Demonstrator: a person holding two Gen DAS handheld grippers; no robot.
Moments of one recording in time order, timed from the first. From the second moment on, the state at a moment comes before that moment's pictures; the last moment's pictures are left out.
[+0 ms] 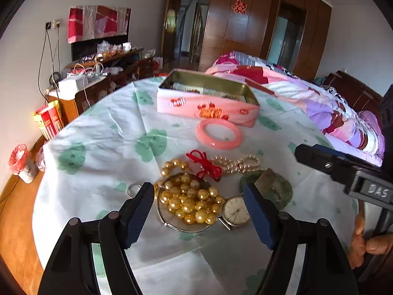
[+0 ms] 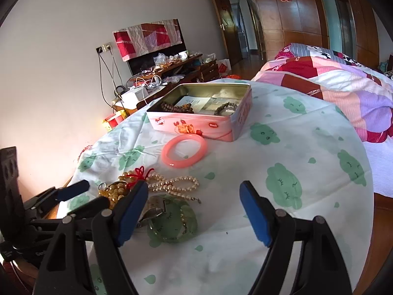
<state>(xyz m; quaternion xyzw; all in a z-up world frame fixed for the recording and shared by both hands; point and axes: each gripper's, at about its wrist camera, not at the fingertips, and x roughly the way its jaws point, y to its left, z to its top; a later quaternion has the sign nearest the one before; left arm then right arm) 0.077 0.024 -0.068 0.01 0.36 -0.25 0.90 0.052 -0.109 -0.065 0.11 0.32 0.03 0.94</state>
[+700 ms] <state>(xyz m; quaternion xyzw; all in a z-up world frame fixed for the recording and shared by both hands) 0.090 0.045 -0.074 -0.05 0.37 -0.23 0.90 0.056 -0.119 -0.076 0.14 0.34 0.05 0.93</state>
